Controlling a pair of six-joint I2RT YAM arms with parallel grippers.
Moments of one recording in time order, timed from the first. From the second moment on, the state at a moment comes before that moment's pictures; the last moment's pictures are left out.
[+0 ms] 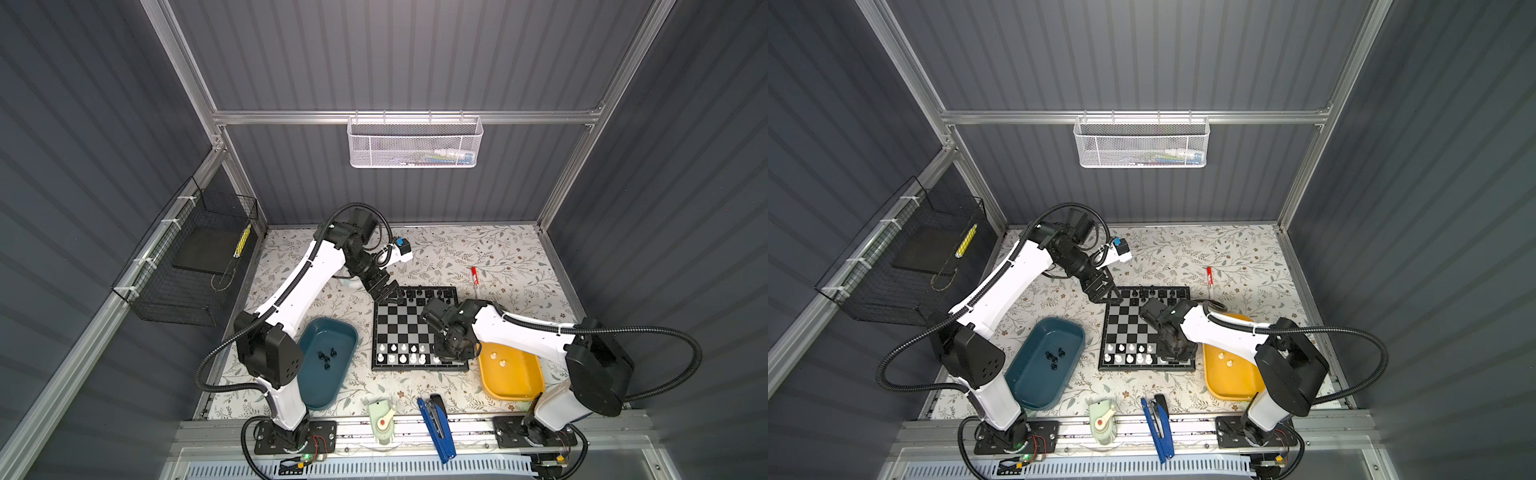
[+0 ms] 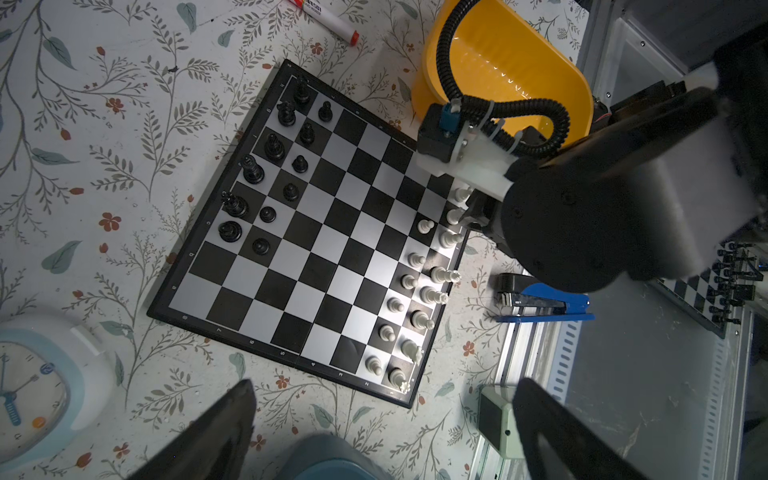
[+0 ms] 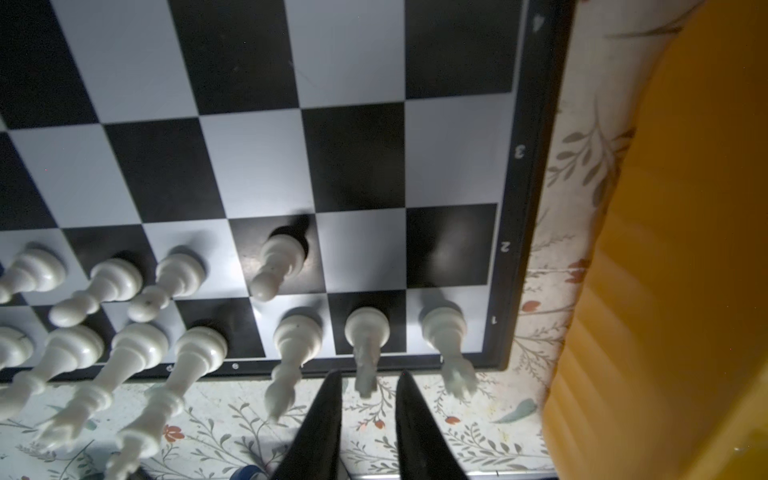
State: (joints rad) left arm -0.51 1.78 1.87 -1.37 0.56 0.56; right arm 0.87 1.58 1.03 -0.95 0.03 0.93
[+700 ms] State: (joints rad) left arm -0.51 1.78 1.87 -1.37 0.55 0.56; right arm 0.85 1.44 1.13 -1.07 0.12 0.90
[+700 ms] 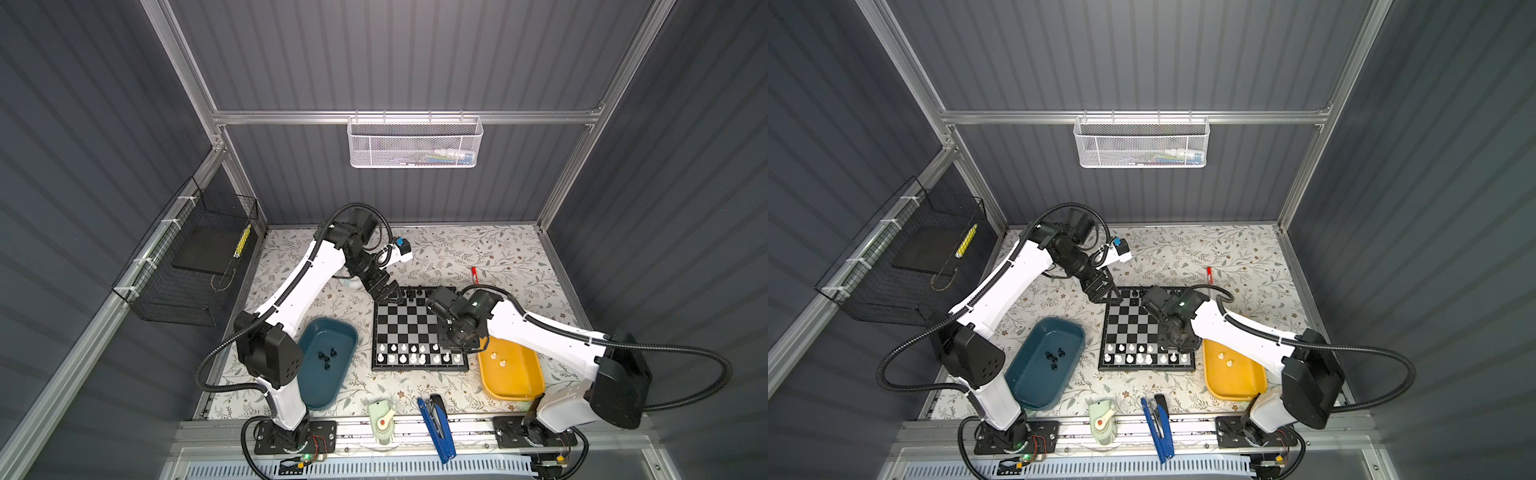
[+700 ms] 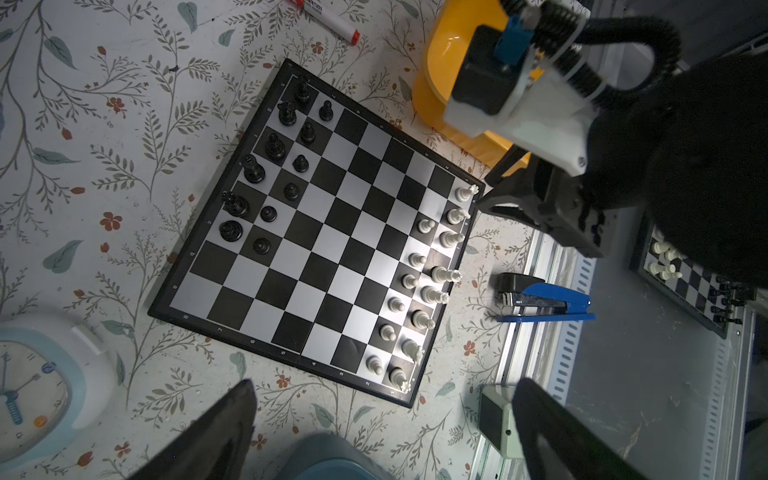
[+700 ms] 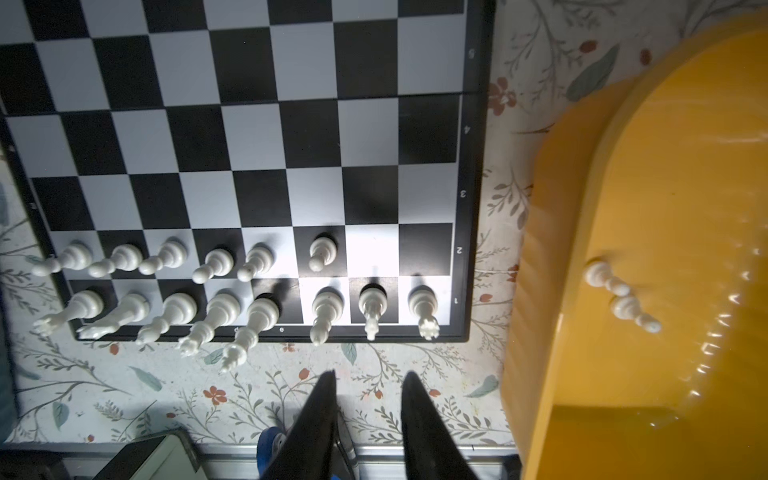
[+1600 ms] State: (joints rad) left arm -0.55 1.78 1.82 -1.33 0.45 0.57; right arm 0.43 1.05 0.79 -1.03 0.06 0.83
